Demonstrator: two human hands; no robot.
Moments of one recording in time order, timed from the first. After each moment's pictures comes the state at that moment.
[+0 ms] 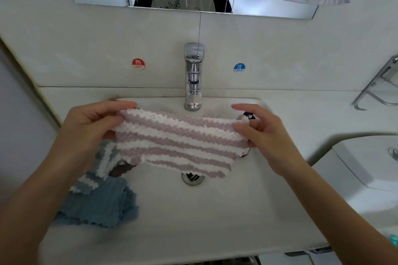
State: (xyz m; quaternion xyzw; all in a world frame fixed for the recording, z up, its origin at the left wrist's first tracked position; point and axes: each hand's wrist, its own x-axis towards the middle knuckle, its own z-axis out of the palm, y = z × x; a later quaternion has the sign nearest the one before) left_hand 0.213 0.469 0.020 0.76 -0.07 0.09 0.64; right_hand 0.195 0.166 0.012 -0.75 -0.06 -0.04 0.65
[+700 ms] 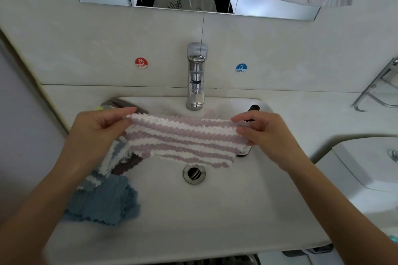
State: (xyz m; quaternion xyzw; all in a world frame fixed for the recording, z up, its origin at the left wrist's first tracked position) left_hand 0.210 0.468 0.007 0.82 -0.07 0.16 0.55; right_hand 0.202 0.159 0.011 -0.83 -0.04 -0.05 0.55
